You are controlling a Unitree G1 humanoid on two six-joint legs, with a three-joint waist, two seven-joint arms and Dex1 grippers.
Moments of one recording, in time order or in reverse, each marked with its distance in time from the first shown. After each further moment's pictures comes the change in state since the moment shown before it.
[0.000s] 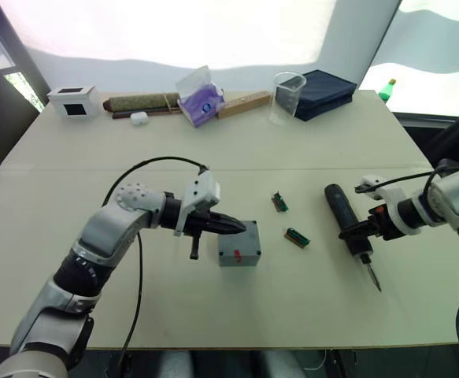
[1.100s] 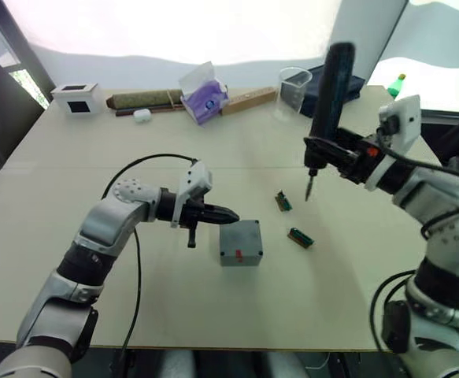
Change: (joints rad) left arm -0.057 -0.013 0.027 0.176 0.004 0.005 -0.056; right arm 0.267 0.699 -0.915 -0.921 0.101 -0.277 -0.520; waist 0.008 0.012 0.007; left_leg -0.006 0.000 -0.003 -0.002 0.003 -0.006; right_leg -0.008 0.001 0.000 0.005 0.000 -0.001
